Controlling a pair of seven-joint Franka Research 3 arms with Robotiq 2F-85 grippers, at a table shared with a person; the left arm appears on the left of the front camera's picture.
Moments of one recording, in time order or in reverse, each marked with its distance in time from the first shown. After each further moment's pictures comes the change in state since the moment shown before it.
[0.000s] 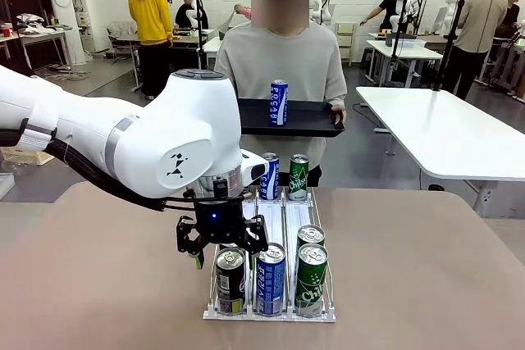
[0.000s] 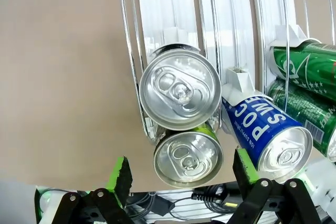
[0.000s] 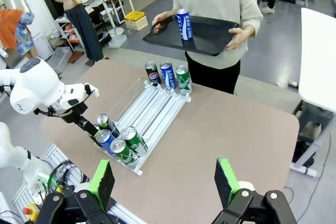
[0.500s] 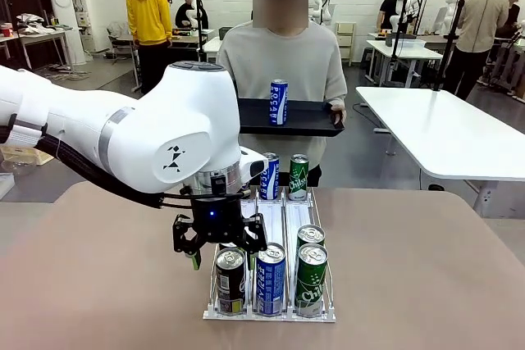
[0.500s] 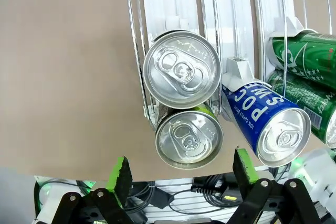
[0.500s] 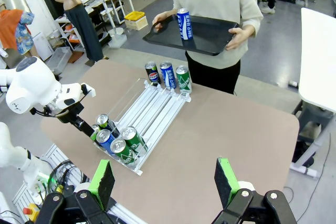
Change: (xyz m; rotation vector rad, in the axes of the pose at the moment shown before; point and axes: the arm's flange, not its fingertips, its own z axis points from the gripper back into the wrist) left arm -0.009 0.000 0.010 0.005 0.019 0.011; right arm 0.000 0.000 0.000 0.000 0.000 0.000
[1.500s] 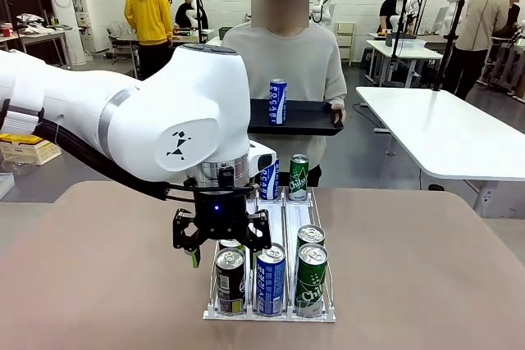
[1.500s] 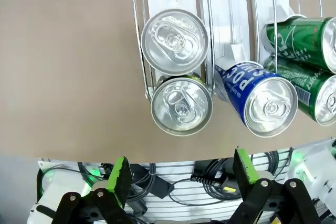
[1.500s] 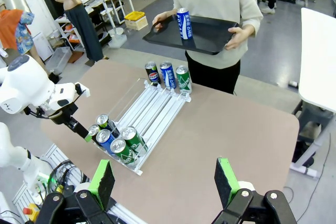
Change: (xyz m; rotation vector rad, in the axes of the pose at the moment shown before) left arm -0.017 -0.012 0.025 0.038 0.000 0.015; right arm 0.000 0.000 0.000 0.000 0.000 0.000
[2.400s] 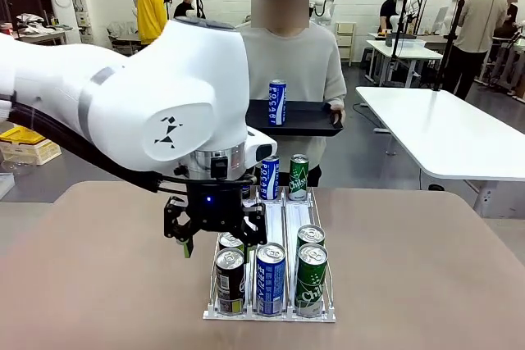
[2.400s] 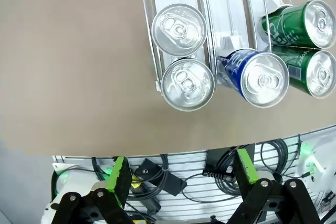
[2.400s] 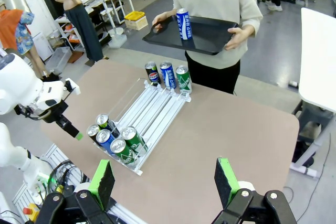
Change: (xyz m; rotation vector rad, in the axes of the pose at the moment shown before) left arm -0.018 0.001 0.028 0.035 -0.042 -0.061; right arm 0.000 0.000 0.000 0.000 0.000 0.000
